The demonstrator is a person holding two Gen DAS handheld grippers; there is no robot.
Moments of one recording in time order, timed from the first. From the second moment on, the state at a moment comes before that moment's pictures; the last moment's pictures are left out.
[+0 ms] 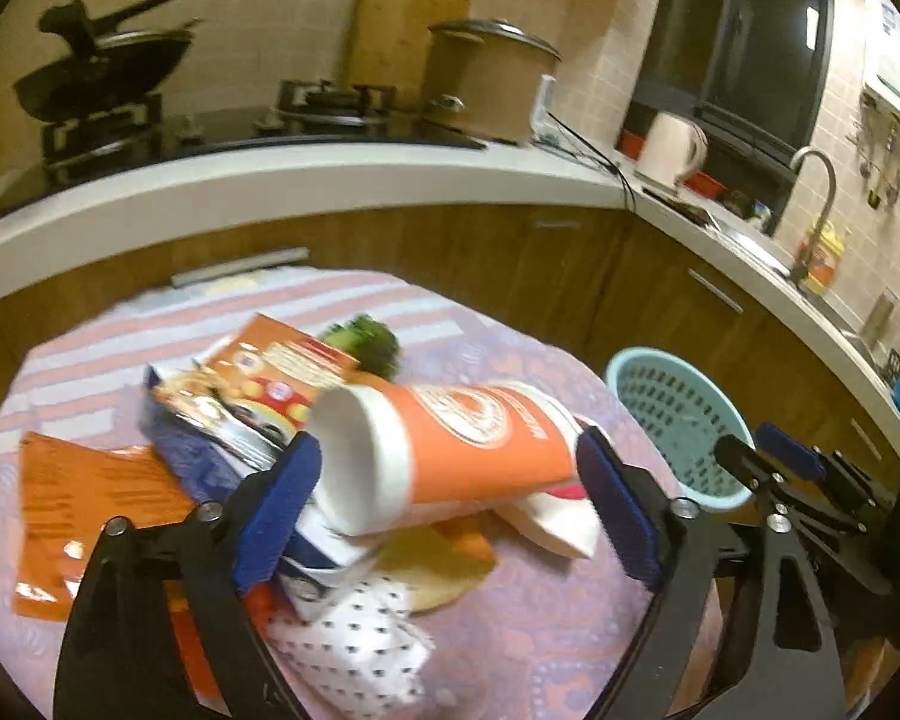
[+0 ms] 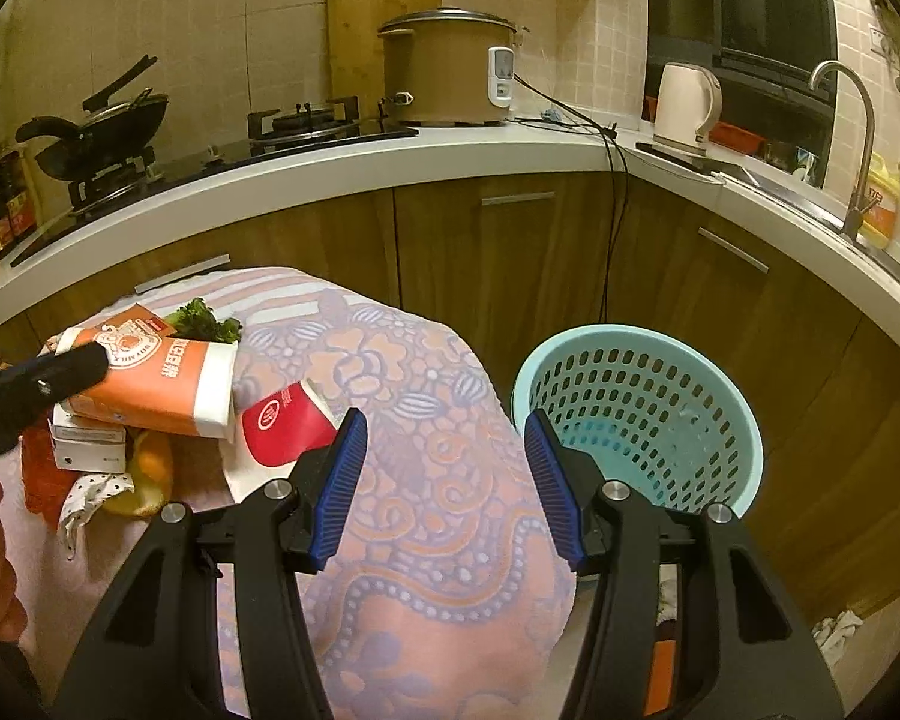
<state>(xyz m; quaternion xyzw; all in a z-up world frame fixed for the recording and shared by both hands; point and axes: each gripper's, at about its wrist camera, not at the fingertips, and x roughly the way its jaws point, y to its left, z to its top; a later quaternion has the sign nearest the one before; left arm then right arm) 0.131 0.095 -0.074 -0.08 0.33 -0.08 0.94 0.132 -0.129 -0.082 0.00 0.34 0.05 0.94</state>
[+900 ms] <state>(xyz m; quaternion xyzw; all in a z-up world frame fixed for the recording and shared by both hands) 0.113 0.053 -0.081 -0.01 0.36 -0.11 0.93 0.137 -0.131 -0.104 0.01 0.36 0.10 0.93</state>
